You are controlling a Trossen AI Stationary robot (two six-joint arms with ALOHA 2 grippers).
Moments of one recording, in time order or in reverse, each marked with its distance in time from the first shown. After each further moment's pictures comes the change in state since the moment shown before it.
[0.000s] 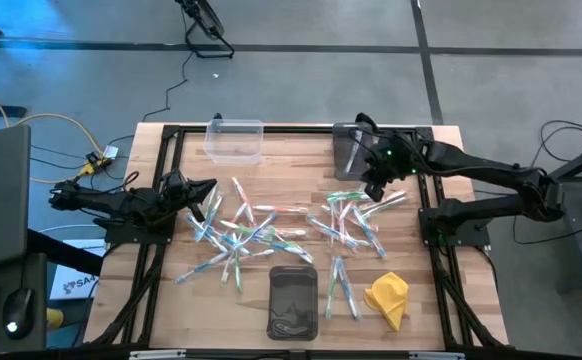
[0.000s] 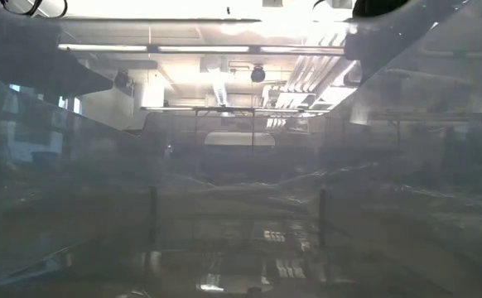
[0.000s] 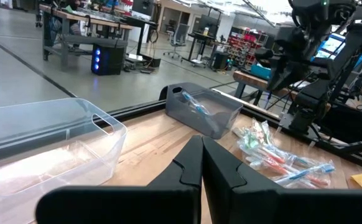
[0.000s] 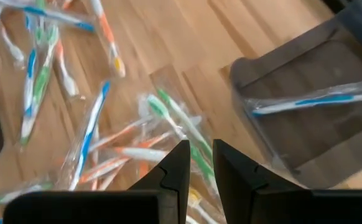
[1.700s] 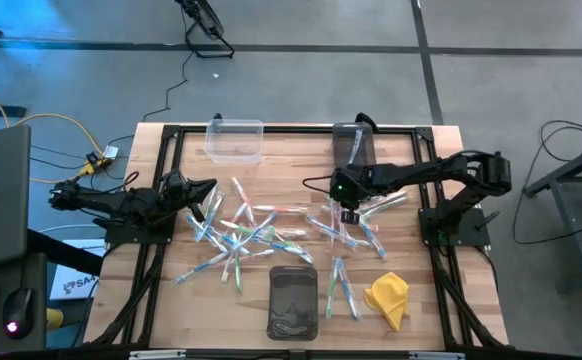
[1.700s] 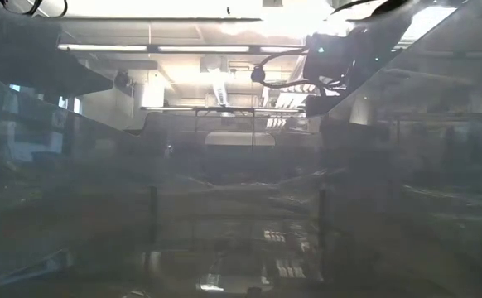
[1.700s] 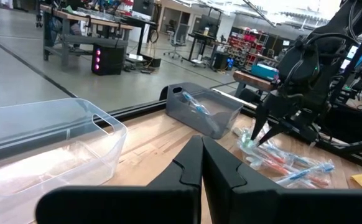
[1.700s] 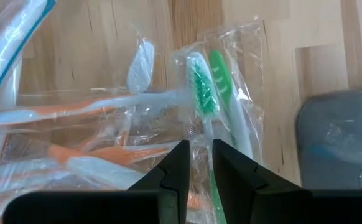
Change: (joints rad) left arm 0.000 0.000 0.000 -0.001 -0.001 0.000; right arm 0.214 0.496 0.000 0.224 0.205 -0.209
